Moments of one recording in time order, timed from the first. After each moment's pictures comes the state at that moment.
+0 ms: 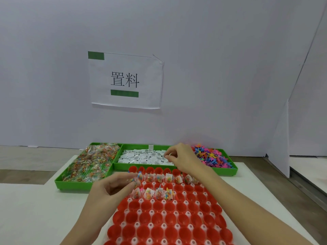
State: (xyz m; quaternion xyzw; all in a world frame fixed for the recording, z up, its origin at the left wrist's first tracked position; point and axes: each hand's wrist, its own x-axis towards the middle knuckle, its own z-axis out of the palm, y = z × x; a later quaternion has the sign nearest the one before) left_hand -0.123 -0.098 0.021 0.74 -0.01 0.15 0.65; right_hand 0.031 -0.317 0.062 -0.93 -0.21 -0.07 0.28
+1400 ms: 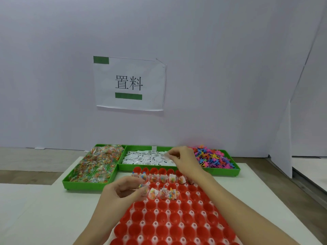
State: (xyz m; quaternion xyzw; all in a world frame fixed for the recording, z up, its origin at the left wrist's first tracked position) left_hand -0.125 -0.106 0.019 0.70 0.00 0.10 0.71; right_hand 0.036 -0.311 0.043 -0.90 -0.20 -0.12 0.35
